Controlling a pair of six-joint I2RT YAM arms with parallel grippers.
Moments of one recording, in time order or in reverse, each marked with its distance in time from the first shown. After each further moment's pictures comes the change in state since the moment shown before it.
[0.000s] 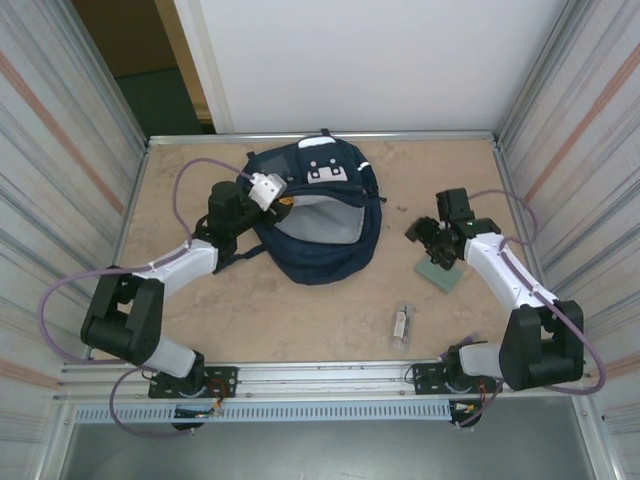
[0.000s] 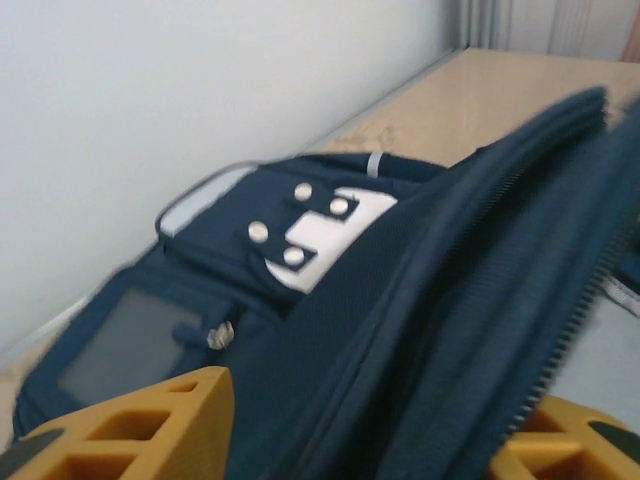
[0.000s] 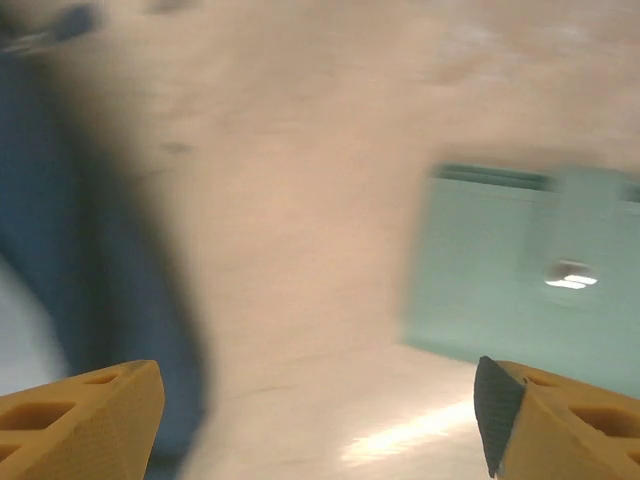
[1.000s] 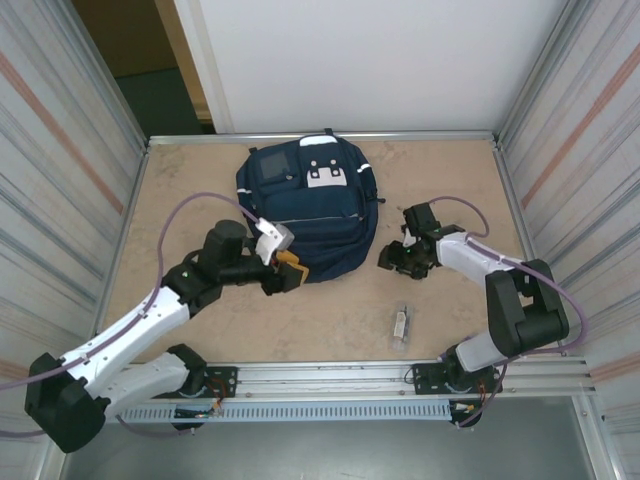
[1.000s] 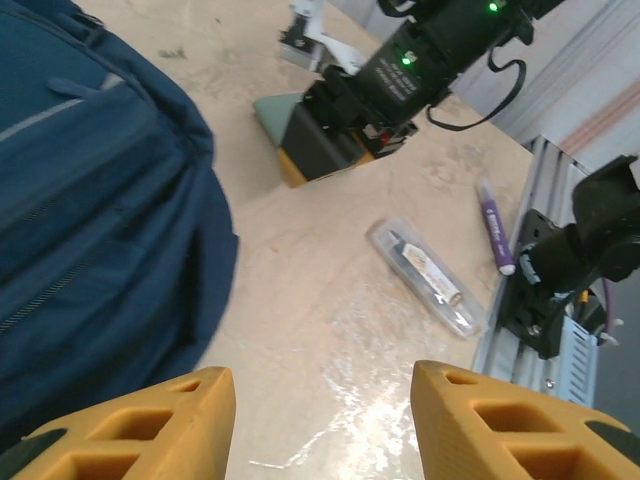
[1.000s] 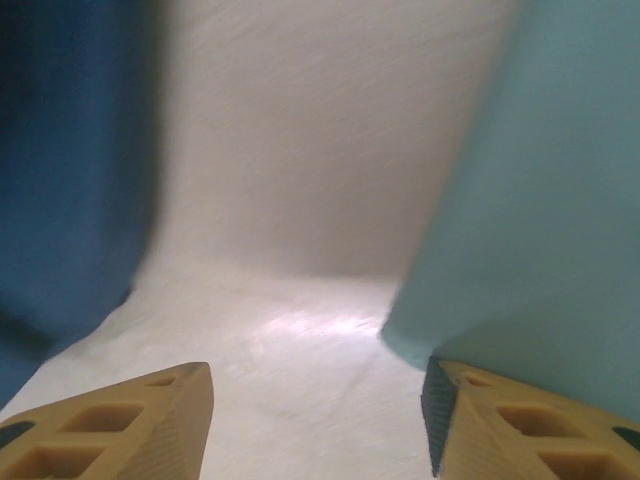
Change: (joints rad) left arm -0.317 -0.510 -0.092 -0.676 0.192 -0.451; right arm 0.217 0.199 -0.058 0.177 -0.214 -0.270
